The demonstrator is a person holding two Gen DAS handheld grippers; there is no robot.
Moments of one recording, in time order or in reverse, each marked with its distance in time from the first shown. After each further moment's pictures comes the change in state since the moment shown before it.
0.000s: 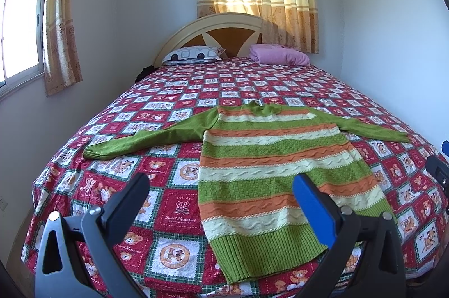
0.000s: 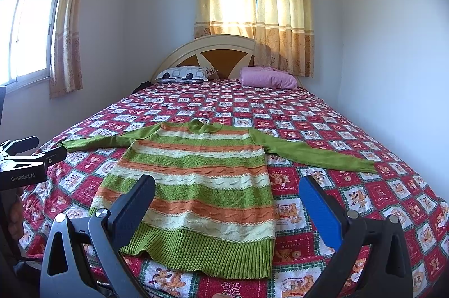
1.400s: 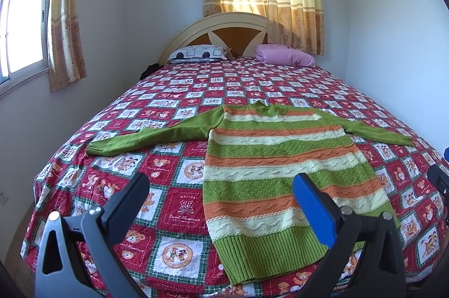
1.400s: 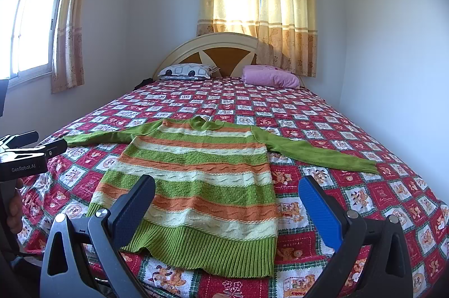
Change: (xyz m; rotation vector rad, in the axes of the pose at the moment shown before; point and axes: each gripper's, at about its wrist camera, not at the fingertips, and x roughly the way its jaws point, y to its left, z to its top) left arm 0.003 0.010 -0.001 -0.010 0.001 0.008; right arm 0.002 0.005 -0.007 -0.015 0.006 0.009
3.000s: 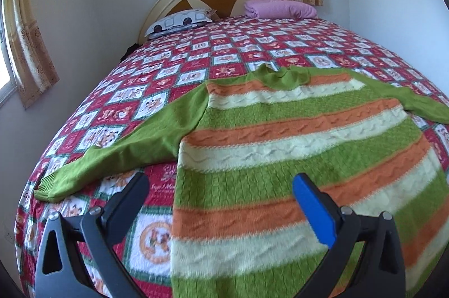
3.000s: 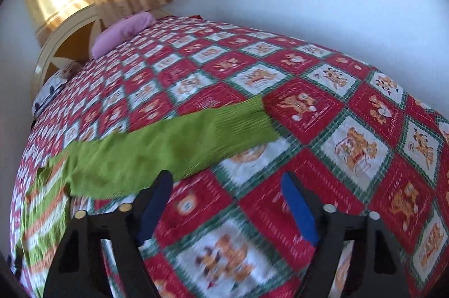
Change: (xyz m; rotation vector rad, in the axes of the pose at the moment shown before) left arm 0.224 -0.040 0.037 0.156 0.193 0.032; right arm 0.210 -0.365 -0.016 0.621 0.381 -0.397
